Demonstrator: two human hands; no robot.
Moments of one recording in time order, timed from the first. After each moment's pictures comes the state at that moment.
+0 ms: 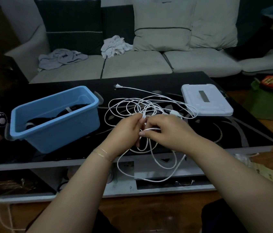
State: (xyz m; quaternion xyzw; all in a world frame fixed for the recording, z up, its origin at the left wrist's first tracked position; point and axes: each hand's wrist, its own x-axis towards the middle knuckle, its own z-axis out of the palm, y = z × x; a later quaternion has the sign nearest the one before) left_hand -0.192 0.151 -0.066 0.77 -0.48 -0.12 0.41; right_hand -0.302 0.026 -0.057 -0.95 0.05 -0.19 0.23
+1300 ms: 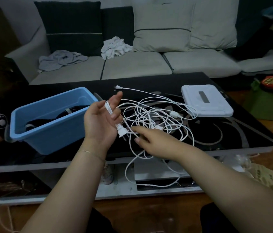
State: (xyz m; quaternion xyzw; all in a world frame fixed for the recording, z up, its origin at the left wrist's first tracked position) left_hand -0.165 0.168 -0.047 0.32 -0.18 -0.33 0.87; right_hand -0.280 0.041 -0.088 -0.95 0.06 -0.04 0.31
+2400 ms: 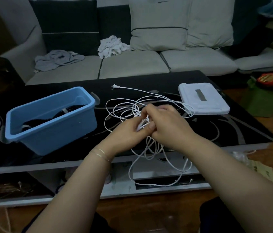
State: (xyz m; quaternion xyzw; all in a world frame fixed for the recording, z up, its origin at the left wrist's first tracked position) left_hand -0.198 0.150 -0.057 0.76 -0.51 -0.19 0.35; right_hand -0.301 0.025 -0.053 -0.96 0.05 -0.25 0.10
